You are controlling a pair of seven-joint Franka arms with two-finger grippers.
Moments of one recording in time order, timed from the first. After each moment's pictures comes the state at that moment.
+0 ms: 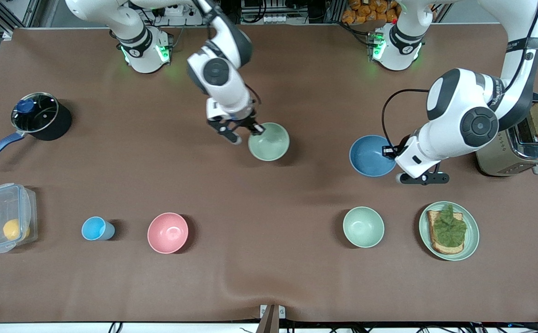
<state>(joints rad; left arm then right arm) 0.03 0.25 -0.33 -1.85 -0.04 1.89 -0.27 0.82 0.39 0.03 -1.98 0.21 2.48 1.41</state>
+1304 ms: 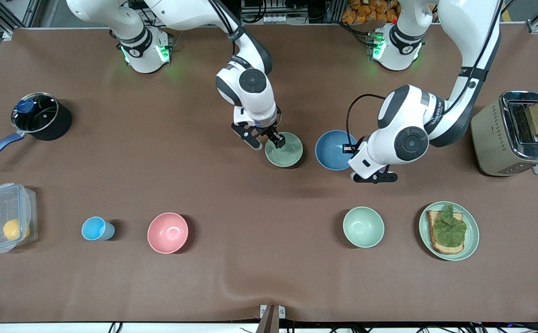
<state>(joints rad) -0.11 0.39 -0.34 -1.82 -0.09 1.89 -0.41 0.86 0.55 0.02 -1.84 0.07 2.50 1.63</state>
